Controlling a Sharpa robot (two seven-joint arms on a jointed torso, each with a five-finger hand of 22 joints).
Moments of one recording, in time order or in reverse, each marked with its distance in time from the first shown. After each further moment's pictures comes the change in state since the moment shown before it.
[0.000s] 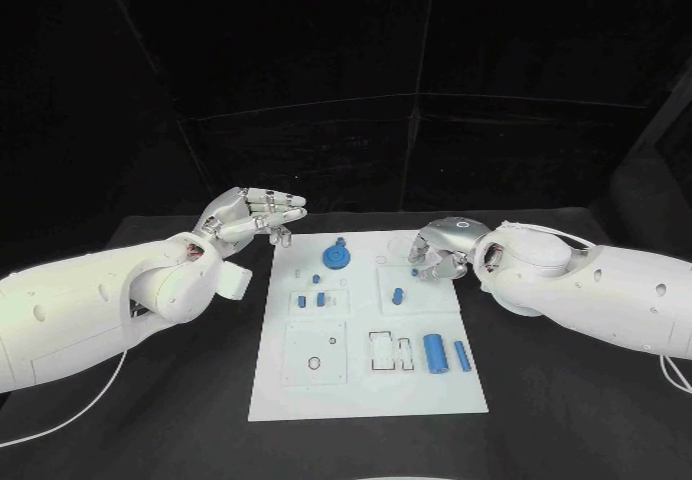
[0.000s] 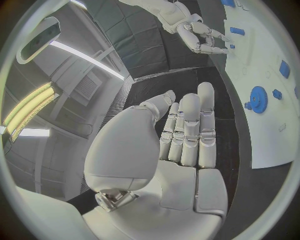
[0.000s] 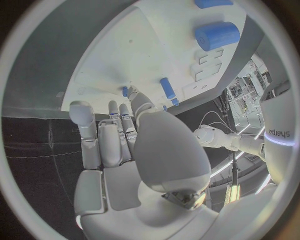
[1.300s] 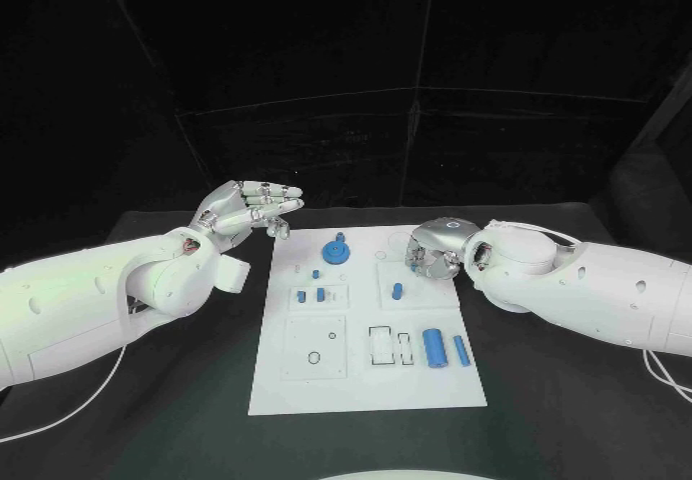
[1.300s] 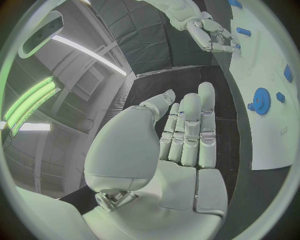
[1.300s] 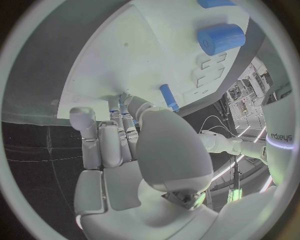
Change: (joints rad) left arm 0.000 -0.003 0.000 -0.002 0.043 0.011 0.012; left_hand 0.000 0.000 -0.014 -0.008 0.000 -0.011 0.011 0.000 -0.003 -0.022 0.007 0.004 0.000 -0.011 0.004 0.000 -0.006 -0.001 -0.003 0.003 -0.008 -0.010; right arm -0.020 0.040 0.006 -0.035 -0.020 0.033 -0.010; right_hand -0.033 -0.032 0.310 -0.040 -0.042 0.080 -0.014 0.001 0.005 0.155 -0.022 -0.029 -0.139 0.002 -0.006 0.021 0.009 0.000 0.017 -0.009 0.058 0.073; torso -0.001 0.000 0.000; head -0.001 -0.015
